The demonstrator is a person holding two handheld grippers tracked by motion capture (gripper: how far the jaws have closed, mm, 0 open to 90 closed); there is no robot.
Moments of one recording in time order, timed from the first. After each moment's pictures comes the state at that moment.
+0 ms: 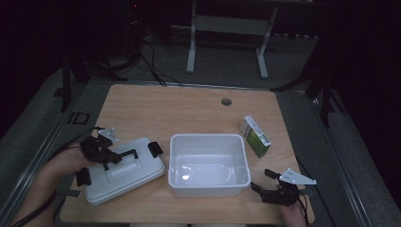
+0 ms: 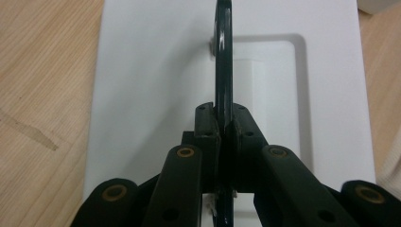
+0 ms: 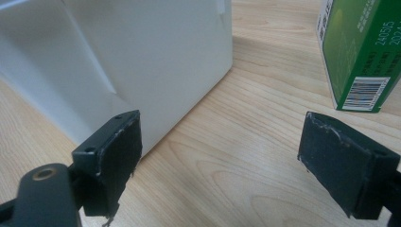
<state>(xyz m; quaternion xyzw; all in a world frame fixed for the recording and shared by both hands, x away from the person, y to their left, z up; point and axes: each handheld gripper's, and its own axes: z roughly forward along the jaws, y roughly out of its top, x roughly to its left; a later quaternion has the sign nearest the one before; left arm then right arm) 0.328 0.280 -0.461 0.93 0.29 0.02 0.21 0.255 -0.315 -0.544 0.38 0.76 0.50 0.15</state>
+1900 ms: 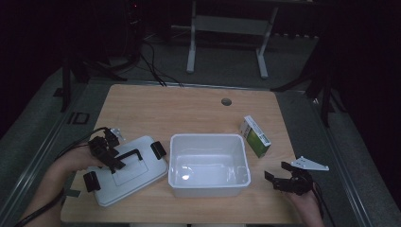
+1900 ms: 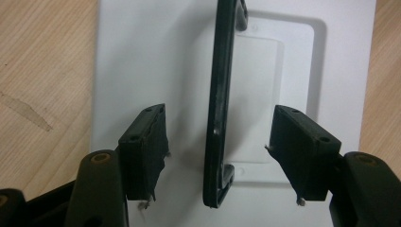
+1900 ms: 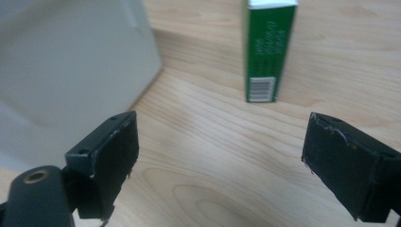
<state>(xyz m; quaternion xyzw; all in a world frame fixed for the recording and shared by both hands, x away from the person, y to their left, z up) 0.344 0.269 -0.478 0.93 0.33 0.00 0.14 0.277 -0.343 -0.509 0.46 0.76 0.41 0.17</state>
